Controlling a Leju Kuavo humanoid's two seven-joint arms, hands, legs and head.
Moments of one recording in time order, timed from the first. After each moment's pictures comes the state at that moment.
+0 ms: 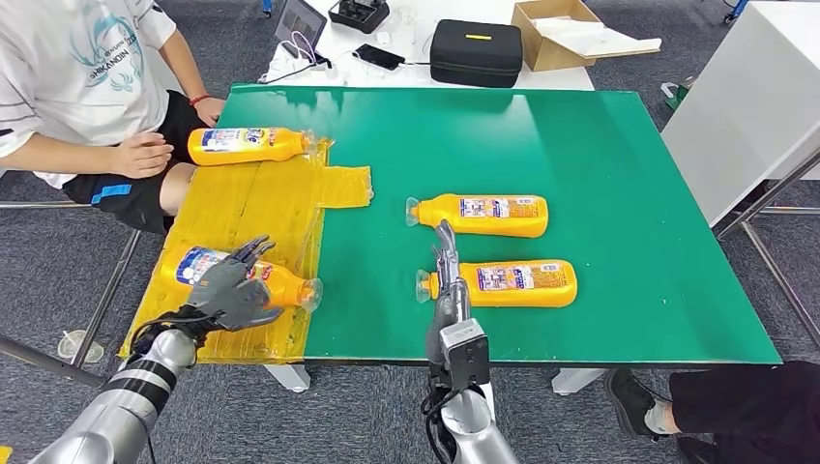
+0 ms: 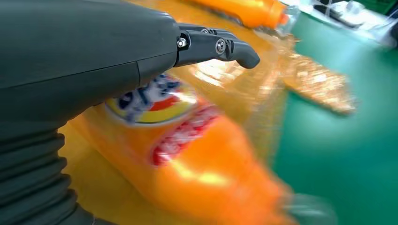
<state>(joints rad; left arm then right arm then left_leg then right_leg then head) -0.49 0.07 -0.26 -0.56 -0.63 -0.14 -0.70 -0.09 0.29 0.40 -1.27 0.13 -0.32 -0.67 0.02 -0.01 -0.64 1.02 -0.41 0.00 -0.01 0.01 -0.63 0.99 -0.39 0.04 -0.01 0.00</state>
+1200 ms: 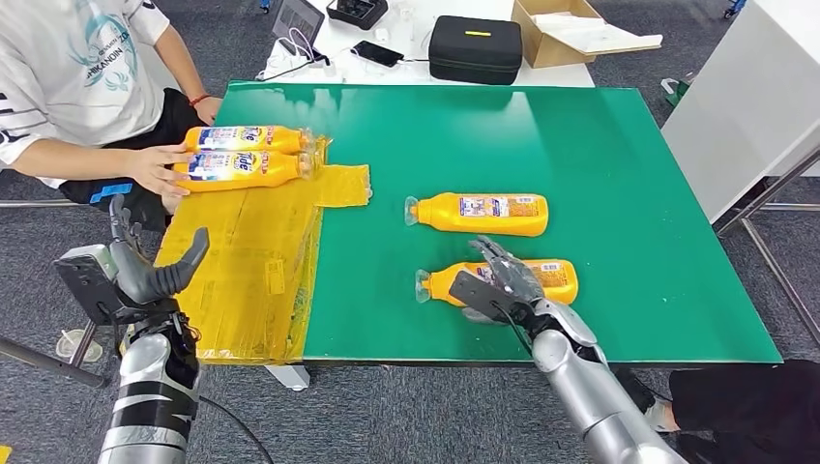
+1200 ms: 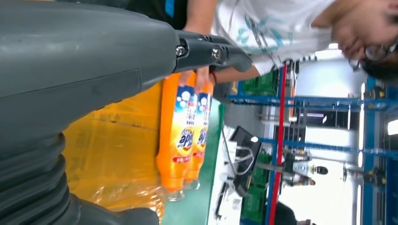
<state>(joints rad) -0.33 -0.19 0.13 -1.05 -0.06 0.15 -0.69 -0.37 -0.12 0.37 -1.02 0.66 0.02 -0.10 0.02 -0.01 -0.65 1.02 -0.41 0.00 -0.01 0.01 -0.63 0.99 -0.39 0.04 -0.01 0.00</state>
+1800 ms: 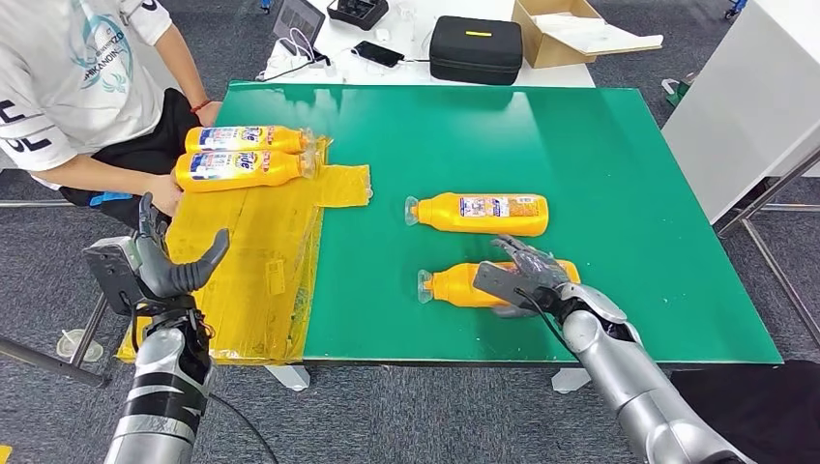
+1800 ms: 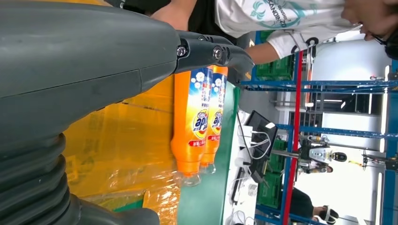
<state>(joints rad) -0.37 -0.19 0.11 -0.95 -0.06 0.12 -0.69 -0.46 -0.26 0.44 -0.98 0.62 0.13 -0.07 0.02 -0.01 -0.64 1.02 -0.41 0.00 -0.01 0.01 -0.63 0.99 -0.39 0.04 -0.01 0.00</state>
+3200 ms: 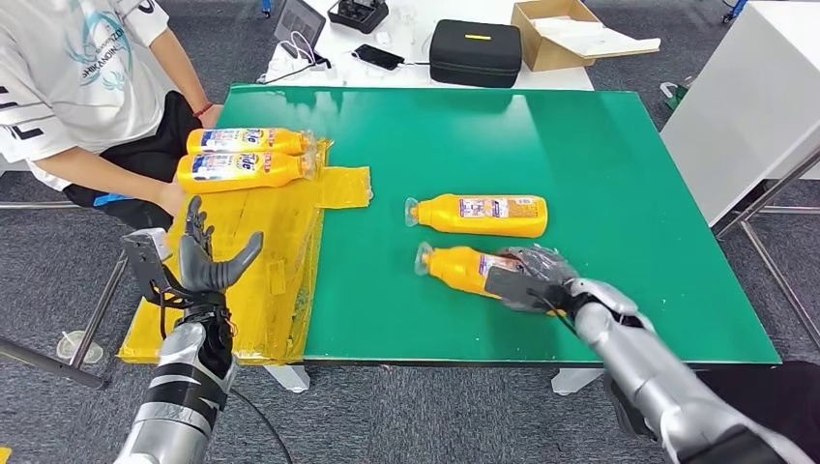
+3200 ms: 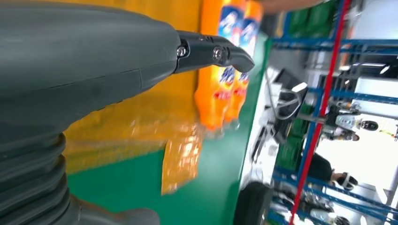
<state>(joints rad) -0.41 -0.21 0.07 -0.82 0.04 0.01 -0.63 -0.51 -0.31 0.62 -0.88 0.46 0.06 -0.21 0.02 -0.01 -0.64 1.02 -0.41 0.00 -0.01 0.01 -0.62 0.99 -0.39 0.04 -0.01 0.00</state>
